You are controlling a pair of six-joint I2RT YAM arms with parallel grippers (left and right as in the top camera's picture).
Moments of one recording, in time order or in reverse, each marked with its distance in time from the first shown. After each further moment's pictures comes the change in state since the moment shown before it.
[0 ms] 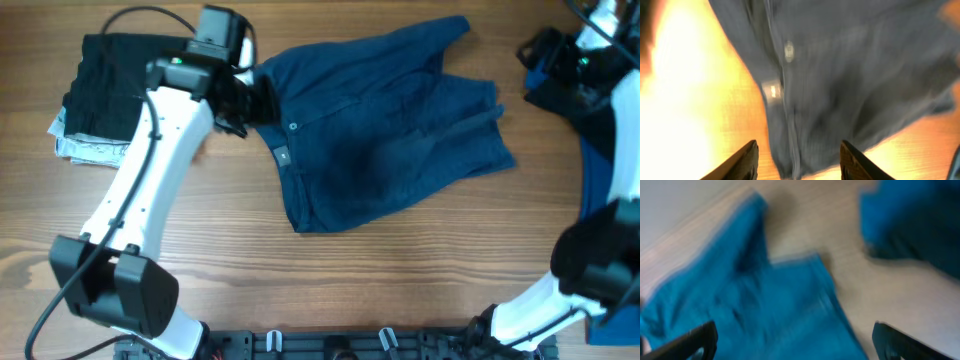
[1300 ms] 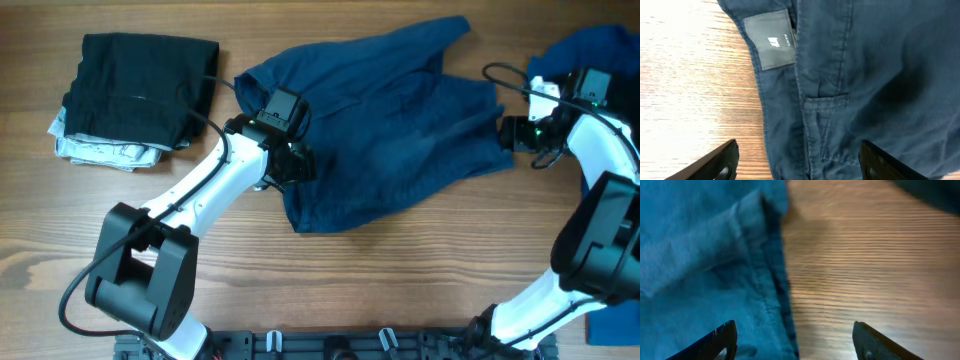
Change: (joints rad) left arm -0.177 0.024 -0.452 0.360 -0.137 -0.160; right arm 0.001 0.044 -0.500 0.396 0.140 -0.514
